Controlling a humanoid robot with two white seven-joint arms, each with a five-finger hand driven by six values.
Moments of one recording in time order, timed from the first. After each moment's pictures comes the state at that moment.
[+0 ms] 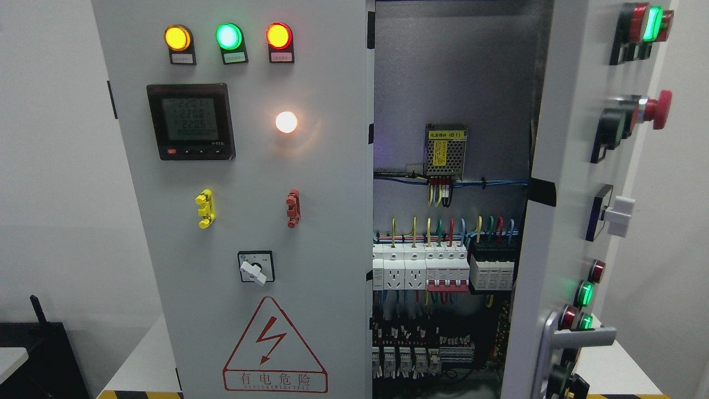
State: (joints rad) left arm 0.12 0.00 -0.10 0.00 0.05 -0.11 -0.13; right arm 0.16 0.11 0.15 -0.09 -0.06 -0.01 0.05
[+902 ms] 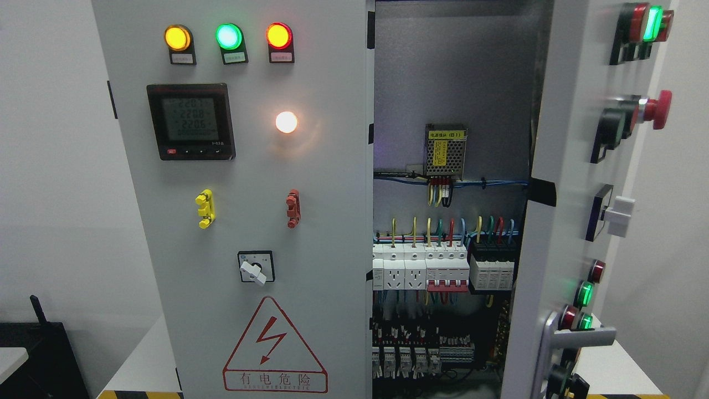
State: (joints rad) left arm 0.12 -0.01 -0.10 0.00 0.05 -0.11 -0.13; right arm 0.16 0.11 0.15 -0.09 -0.06 -0.01 0.05
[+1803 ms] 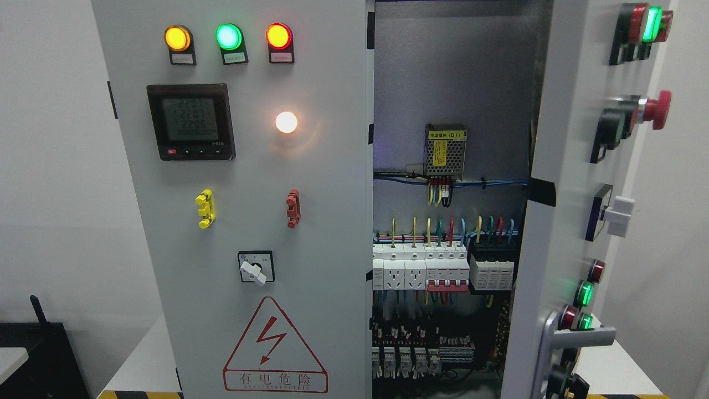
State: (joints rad) left arm 0.52 0.06 -0.10 -0.55 0.14 -0.12 -0.15; right arm 0.16 0.11 0.15 -0.09 -0.06 -0.01 0.05
